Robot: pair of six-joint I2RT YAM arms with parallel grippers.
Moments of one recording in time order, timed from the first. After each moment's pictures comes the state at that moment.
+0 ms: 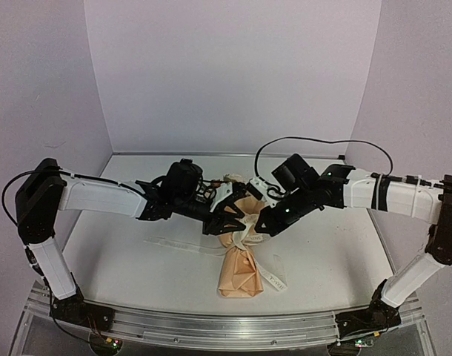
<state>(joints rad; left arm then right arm) -0.91 1.76 1.11 0.16 0.61 0.31 0.85 1.55 1.20 -0.64 -0.21 0.21</state>
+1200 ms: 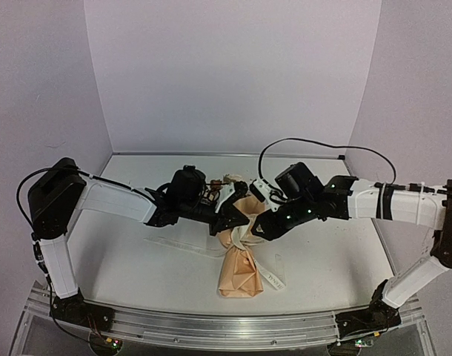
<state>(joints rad) -0.90 1.87 1.11 0.34 0.61 0.17 0.88 1.51 1.11 -0.50 -0.11 0.23</state>
